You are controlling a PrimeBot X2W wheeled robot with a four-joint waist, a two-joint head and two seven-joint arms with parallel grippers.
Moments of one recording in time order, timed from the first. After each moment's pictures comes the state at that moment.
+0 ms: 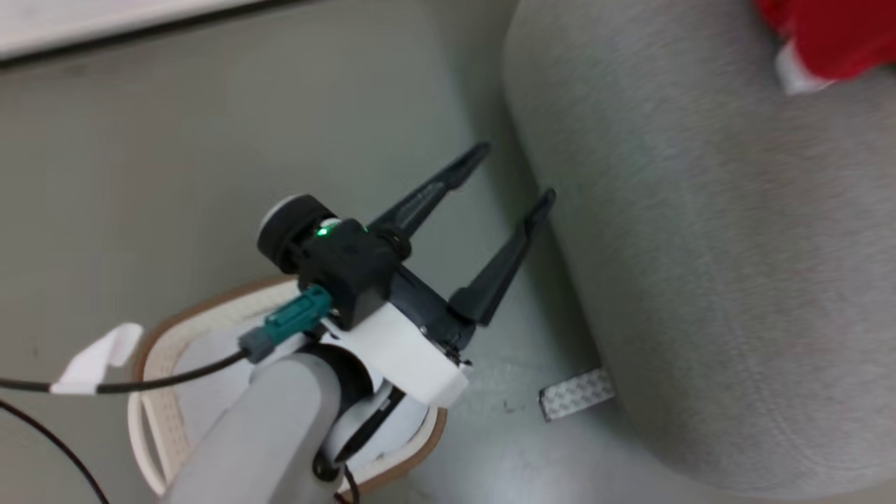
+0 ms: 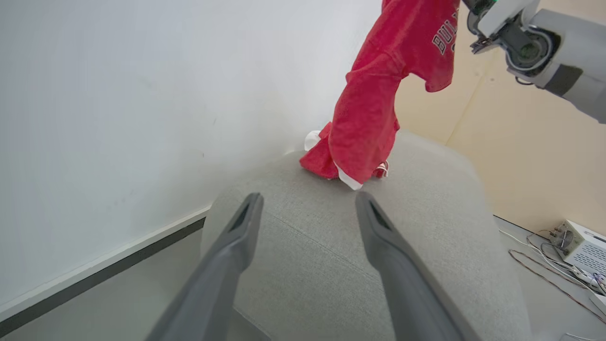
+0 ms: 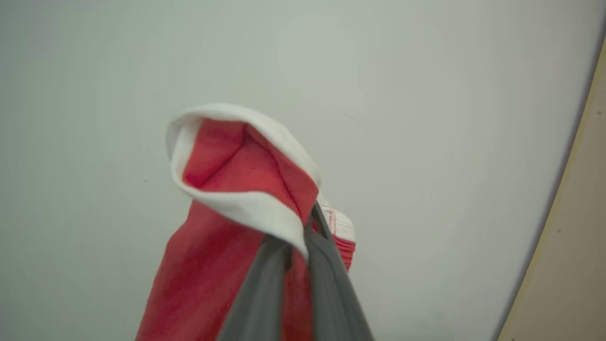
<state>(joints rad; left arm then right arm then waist) -0.59 0.19 -0.54 -0.17 -0.31 -0.10 0.07 -1.12 -0.56 0.11 0.46 0.51 0.13 -0.26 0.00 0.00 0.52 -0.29</state>
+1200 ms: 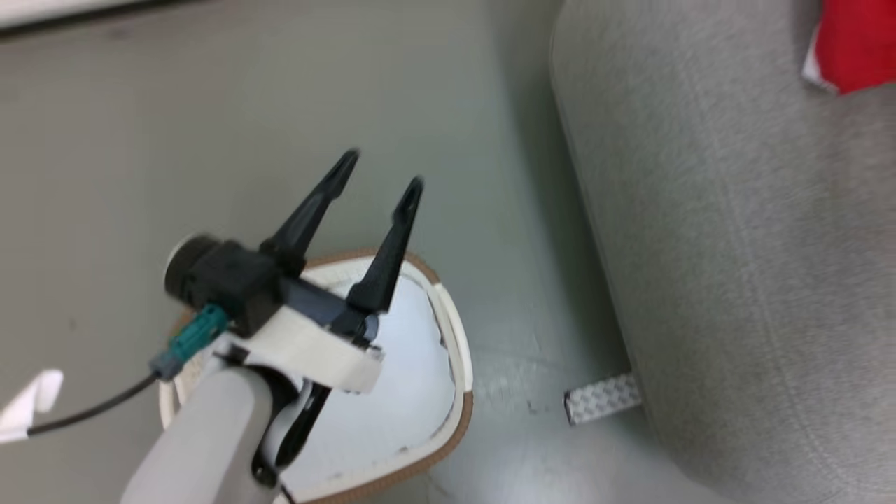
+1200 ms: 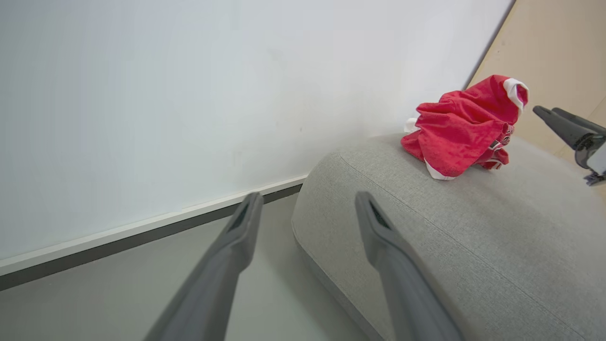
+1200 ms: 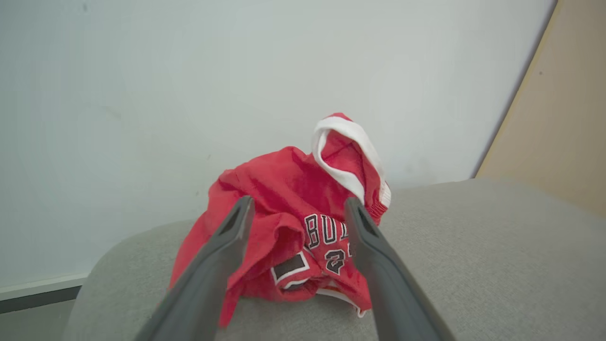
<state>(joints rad) -0.52 0.27 -0.42 -0.09 -0.34 -0.03 -0.09 -0.79 -0.23 -0.35 0.52 0.17 0.13 -0.26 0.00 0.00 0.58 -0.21</state>
